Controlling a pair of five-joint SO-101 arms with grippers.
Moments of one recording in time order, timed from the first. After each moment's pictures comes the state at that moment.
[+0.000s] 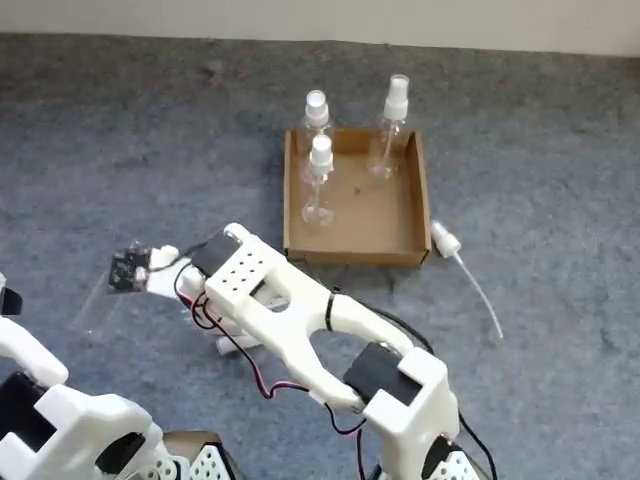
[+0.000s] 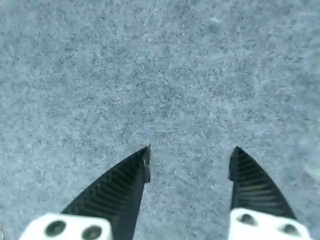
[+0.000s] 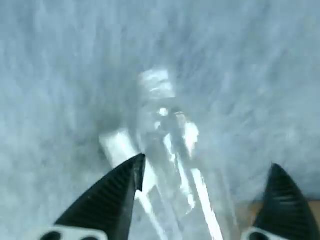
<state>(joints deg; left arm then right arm) -60.0 -1.5 18.5 60.8 -49.3 -55.7 17.8 -2.6 72.1 40.1</state>
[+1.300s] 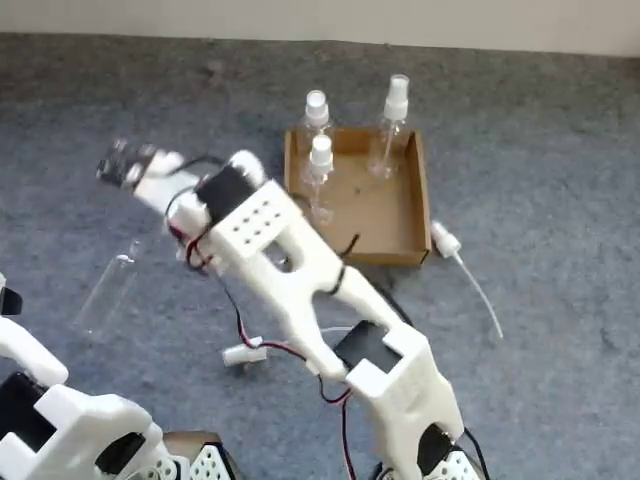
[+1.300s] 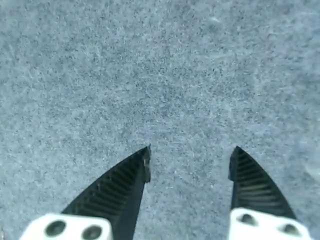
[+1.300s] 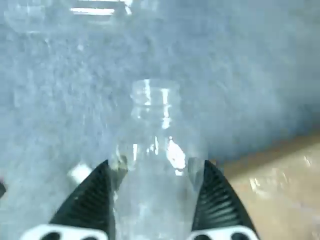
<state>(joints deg) -60.0 -1.5 18.5 60.8 -49.3 -49.4 26.8 -50.7 98.1 23.0</state>
